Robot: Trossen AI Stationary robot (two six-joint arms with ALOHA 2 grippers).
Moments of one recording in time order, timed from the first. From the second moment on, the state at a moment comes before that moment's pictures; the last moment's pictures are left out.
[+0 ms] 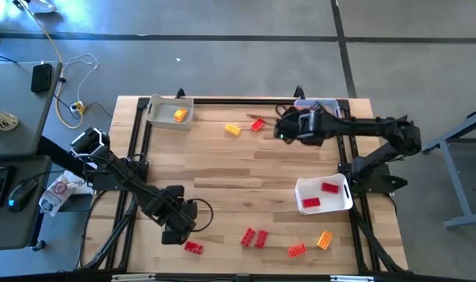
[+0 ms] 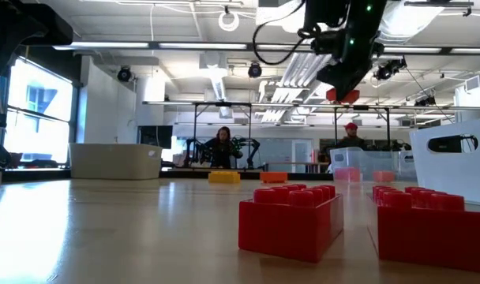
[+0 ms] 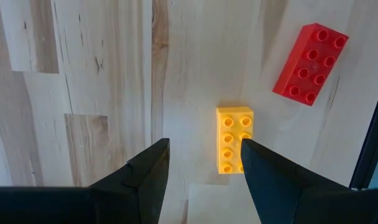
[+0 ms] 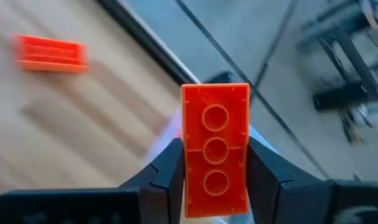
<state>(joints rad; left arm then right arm) -0.54 1.59 1.19 -1.10 -0.04 -0.70 -0.21 1.46 1.20 -1.09 0.86 0.49</state>
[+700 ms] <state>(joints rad) -0.57 1.59 1.19 -1.10 -0.04 -0.74 -0.73 1.62 1.20 -1.06 0.39 0.31</state>
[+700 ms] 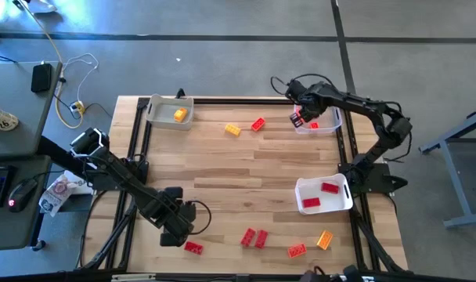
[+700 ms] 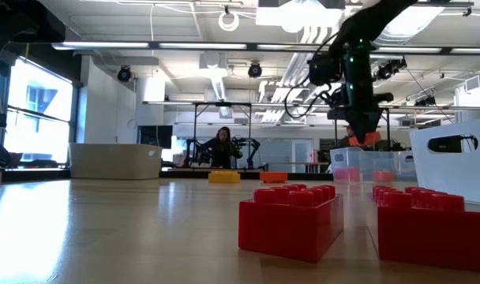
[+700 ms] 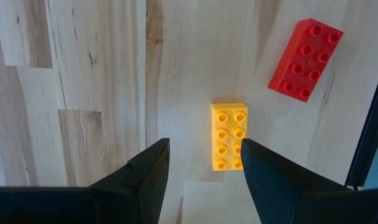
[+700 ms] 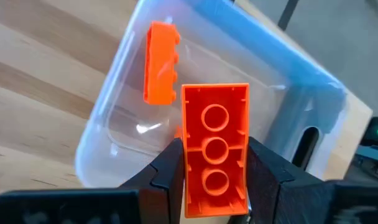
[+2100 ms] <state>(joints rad) -0.82 1.59 1.17 -0.99 -0.06 -1.17 -0.80 1.71 1.20 -1.08 0.34 0.21</state>
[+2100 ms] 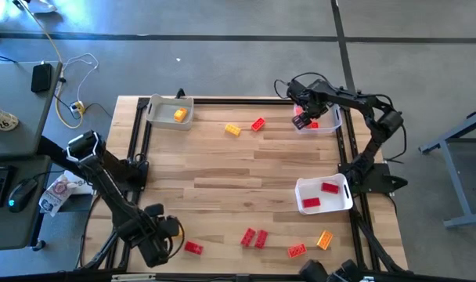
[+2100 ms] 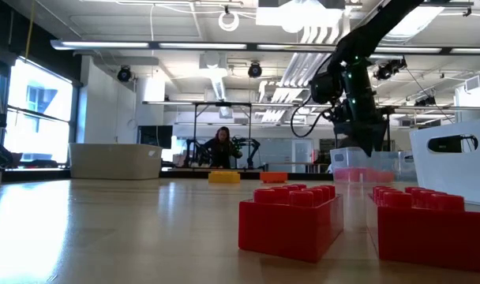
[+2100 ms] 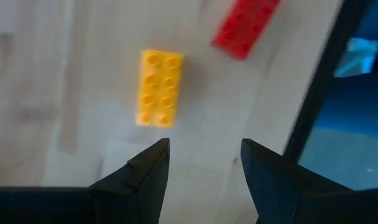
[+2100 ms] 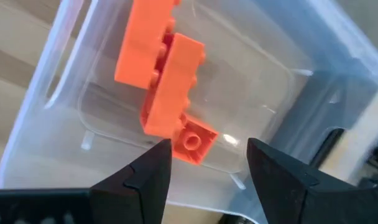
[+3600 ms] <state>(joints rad) -0.79 1.60 0.82 -0.66 -0.12 -1.12 -0.47 1.29 1.20 -1.07 0.33 0.32</state>
